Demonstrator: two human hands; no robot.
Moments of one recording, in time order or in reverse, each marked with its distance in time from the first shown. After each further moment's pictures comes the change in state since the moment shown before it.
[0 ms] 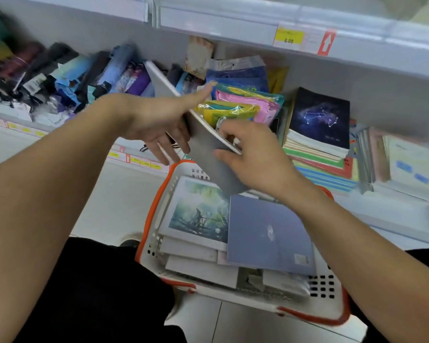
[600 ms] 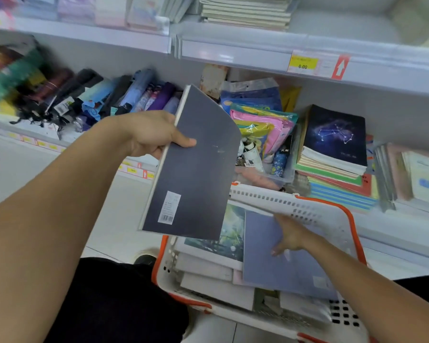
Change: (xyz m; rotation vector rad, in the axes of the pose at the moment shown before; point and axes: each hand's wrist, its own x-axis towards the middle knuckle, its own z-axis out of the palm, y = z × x) left_hand -0.004 -0.026 -0.026 -0.249 0.186 0.146; right_hand -0.080 0.197 0.106 -0.124 -0.807 0.646
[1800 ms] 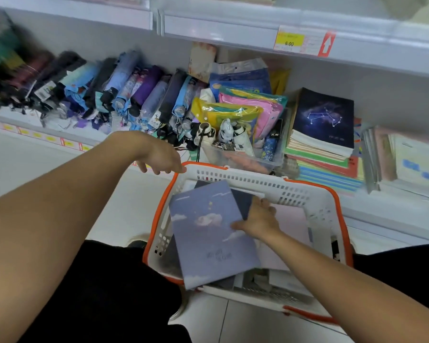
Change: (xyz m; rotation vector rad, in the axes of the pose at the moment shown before) left_hand 0.043 -0.042 0.037 0.935 -0.275 -0.251; right_hand -0.031 -0.076 0.035 0.285 0.279 0.094
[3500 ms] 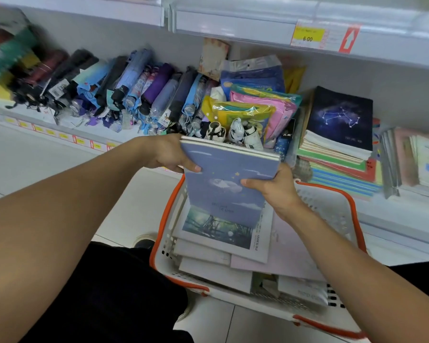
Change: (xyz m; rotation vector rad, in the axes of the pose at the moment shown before) left_hand 0.025 -0.009 0.012 -0.869 0.183 0.200; right_hand -0.002 -0.043 -0.064 0.967 0.184 -0.471
